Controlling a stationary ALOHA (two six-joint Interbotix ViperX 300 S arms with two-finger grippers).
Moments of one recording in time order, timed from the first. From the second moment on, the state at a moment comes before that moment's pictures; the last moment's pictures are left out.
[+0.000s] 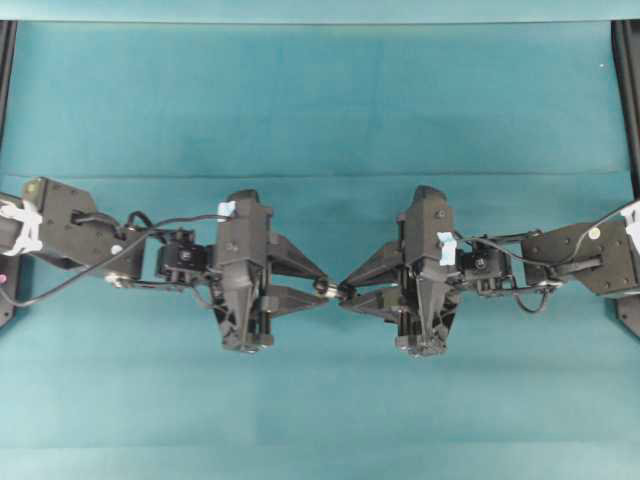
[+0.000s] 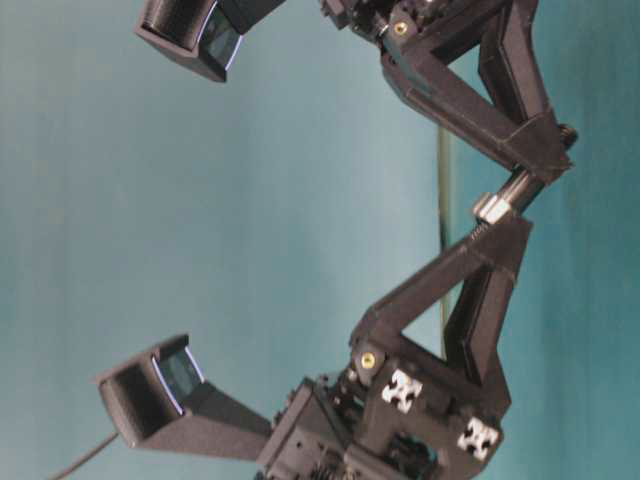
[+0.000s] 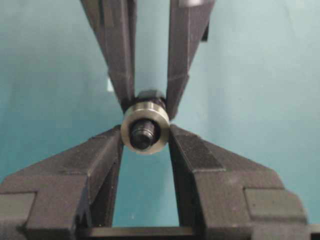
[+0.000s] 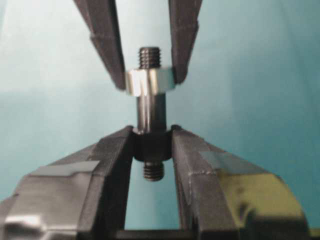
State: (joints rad) left arm -0.05 0.09 0.72 0.02 -0.39 -0.12; right arm 0.06 0.03 0.89 0.01 -0.42 0.21
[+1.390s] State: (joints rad) left arm -0.05 0.14 0.67 0.02 -0.34 -0.12; right arm 0.06 0.03 0.88 0.01 -0.41 0.21
